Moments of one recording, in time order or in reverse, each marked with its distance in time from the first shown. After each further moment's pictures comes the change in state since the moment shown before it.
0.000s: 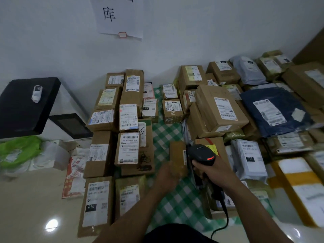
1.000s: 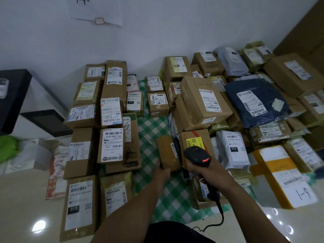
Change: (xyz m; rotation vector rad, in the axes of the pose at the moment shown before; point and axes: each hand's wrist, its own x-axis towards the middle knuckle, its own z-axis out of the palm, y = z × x) left_hand 0.056 -0.021 0.065 -0.635 0.163 -0.436; right_hand -0.015 0.031 -0.025 -0.003 -0.008 0.068
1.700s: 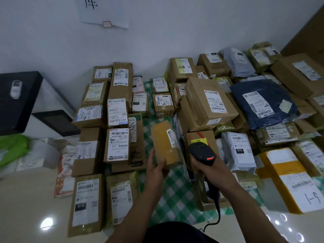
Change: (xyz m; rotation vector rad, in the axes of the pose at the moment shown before) left_hand -0.081 0.030 -0.031 -0.449 0.021 0.296; right_hand -0.001 -0.004 0.010 0.126 0.096 -0.078
